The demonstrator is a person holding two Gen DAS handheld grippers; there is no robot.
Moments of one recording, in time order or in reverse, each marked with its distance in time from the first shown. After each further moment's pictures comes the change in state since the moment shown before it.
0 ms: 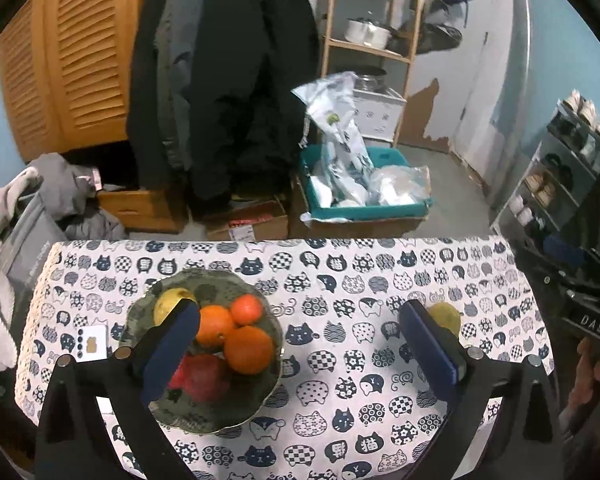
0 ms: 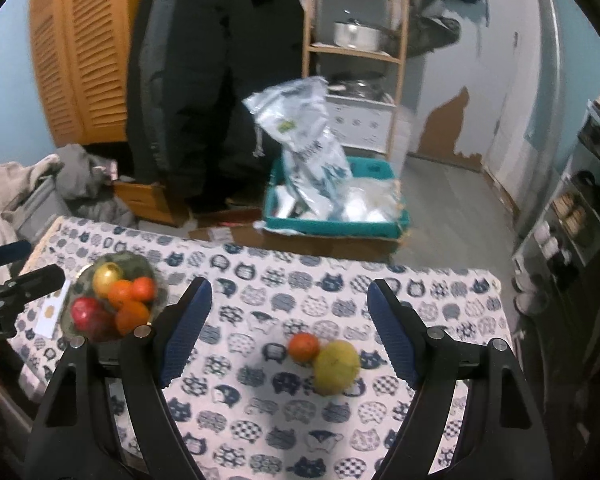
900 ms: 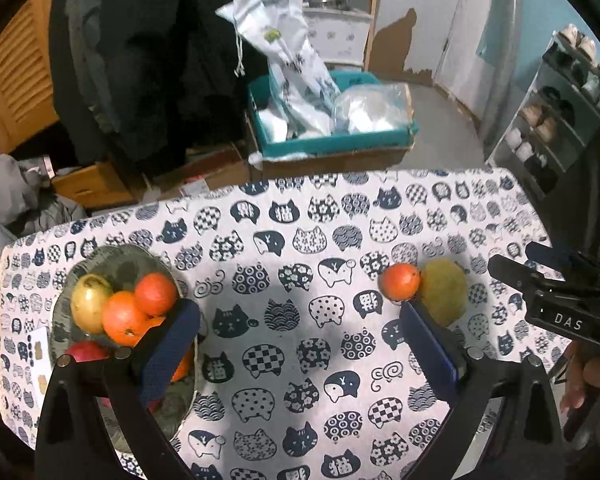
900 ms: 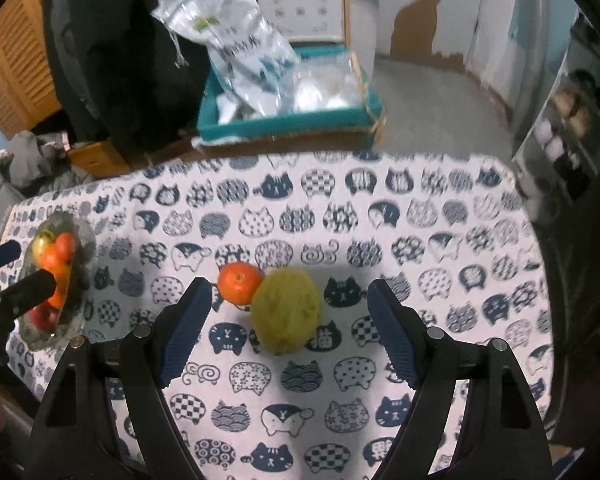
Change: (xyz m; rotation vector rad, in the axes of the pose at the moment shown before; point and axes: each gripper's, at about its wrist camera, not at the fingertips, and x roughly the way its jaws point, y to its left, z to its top) left arm 0.120 -0.075 -0.019 0.107 0.213 -0.024; right arm 0.110 -0.078 -0.065 0.183 0.296 -0.017
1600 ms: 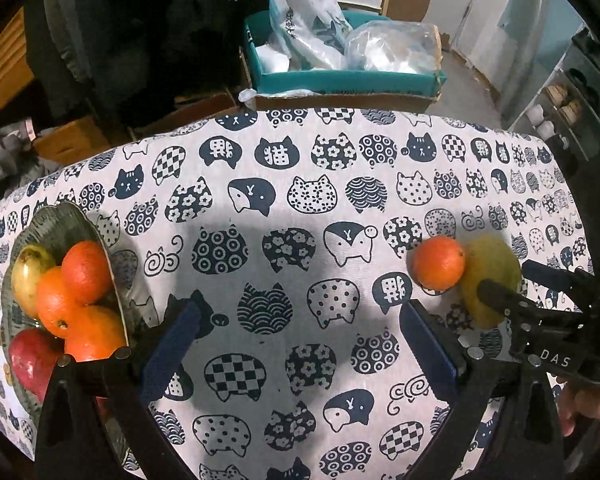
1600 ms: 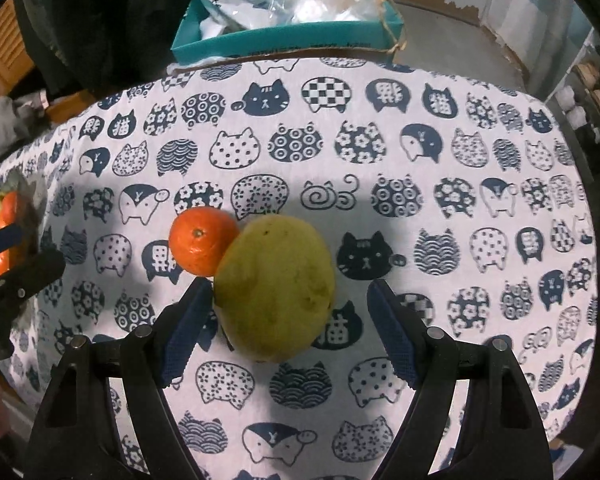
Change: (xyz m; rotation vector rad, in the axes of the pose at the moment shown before) left arm 0.089 -0.001 -0.009 -0.040 0.153 0.001; right arm 0.088 -0.001 -0.019 -0.013 0.192 0.008
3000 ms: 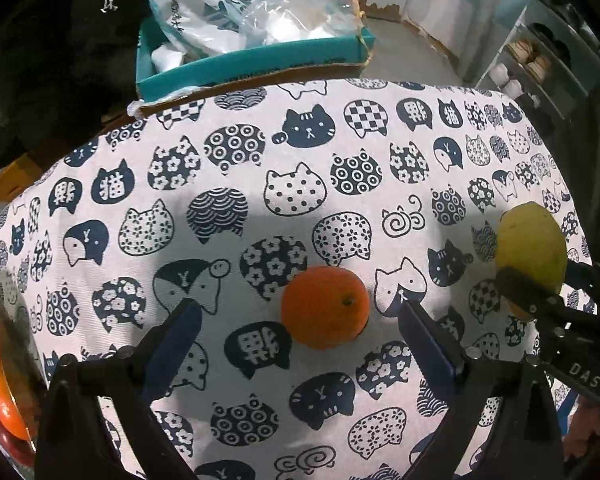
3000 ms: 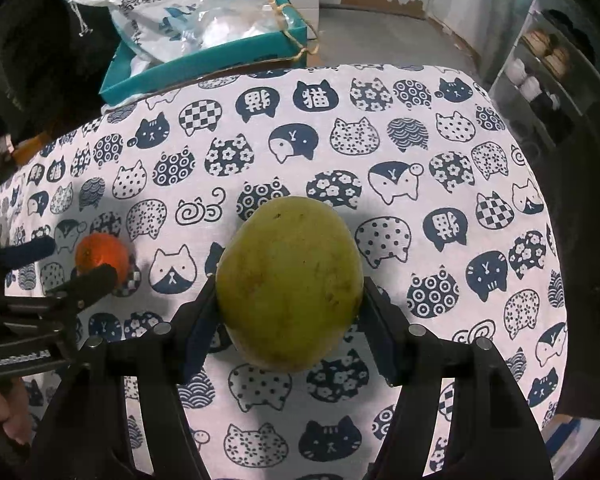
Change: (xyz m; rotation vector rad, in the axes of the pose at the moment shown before) left arm 0.054 -0.101 0.019 0.148 0.044 -0.079; right arm -0.019 -0.085 -0.016 0.126 -0.075 -0.102
